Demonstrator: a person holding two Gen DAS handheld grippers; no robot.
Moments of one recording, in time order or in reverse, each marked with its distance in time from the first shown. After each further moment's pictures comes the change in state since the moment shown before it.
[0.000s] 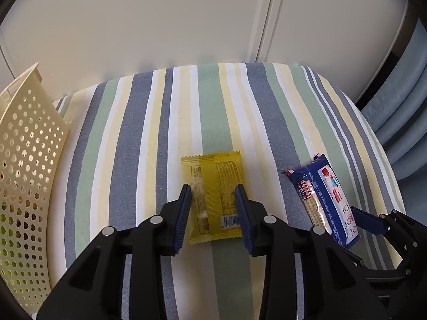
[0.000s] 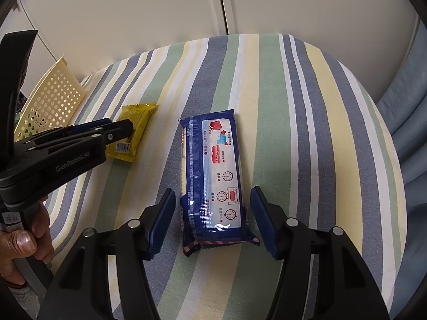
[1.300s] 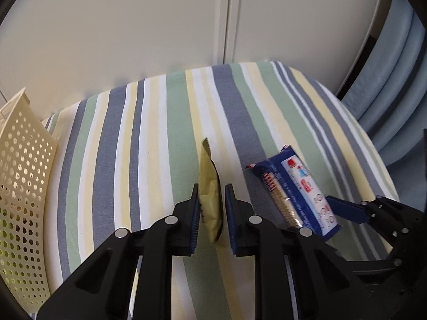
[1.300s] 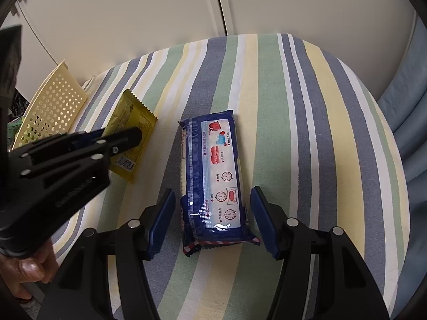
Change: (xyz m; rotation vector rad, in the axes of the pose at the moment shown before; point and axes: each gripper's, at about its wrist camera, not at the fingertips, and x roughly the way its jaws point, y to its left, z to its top) left arm -0.009 -0.028 -0.007 0.080 -0.022 -0.028; right arm 0.000 -0.004 0.000 0.017 -0.006 0.027
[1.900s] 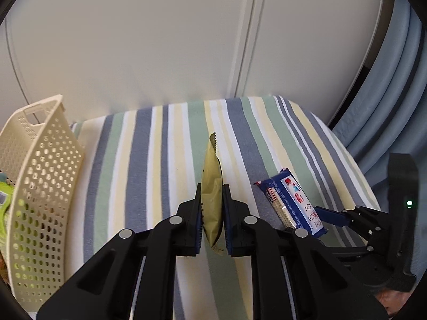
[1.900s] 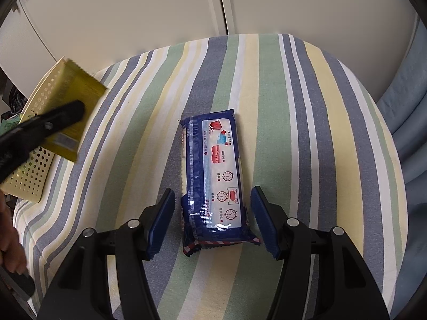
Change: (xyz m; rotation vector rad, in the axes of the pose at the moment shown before) left arm -0.061 0.038 -0.004 -0.054 -0.142 -0.037; right arm 0.001 0.004 -0.001 -0.018 0.004 -0.024
